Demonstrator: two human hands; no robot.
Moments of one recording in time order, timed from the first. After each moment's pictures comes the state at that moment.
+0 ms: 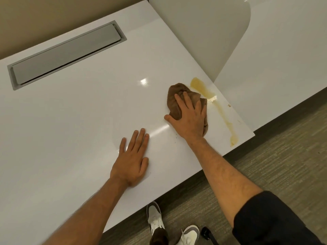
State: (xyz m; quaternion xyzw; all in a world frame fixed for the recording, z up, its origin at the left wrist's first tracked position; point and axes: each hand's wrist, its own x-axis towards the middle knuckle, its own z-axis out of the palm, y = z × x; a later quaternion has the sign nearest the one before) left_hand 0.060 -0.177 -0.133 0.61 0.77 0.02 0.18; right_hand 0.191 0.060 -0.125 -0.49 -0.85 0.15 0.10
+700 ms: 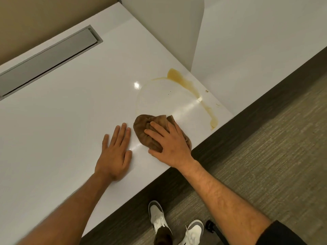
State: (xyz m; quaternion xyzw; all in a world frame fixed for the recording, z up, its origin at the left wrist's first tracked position) left_hand 0.062 -0.176 -0.130 0.61 0.78 0.02 0.16; right_hand 0.266 -0.028 -0.141 -0.28 -0.93 0.17 0.16
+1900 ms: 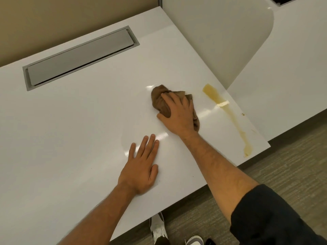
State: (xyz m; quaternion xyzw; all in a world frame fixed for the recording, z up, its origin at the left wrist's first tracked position) left_hand 0.059 -0.178 -0.139 0.61 0.77 0.03 0.16; right_hand 0.118 0.060 -0.114 -0.39 -0.89 0.21 0.10
